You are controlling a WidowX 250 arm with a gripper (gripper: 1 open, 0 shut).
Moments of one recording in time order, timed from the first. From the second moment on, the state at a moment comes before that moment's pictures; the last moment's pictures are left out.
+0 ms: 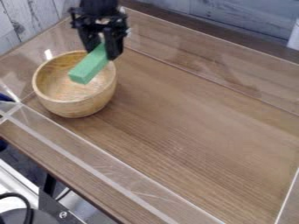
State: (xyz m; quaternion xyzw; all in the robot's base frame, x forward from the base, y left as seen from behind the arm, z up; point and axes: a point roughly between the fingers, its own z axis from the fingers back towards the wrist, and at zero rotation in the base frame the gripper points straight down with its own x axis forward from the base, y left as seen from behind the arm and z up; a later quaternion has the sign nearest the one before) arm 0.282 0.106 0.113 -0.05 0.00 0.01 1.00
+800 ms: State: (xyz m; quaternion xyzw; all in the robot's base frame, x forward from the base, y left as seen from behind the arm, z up) arm 0.268 -0.026 0.091 -0.06 0.02 -0.09 0.99
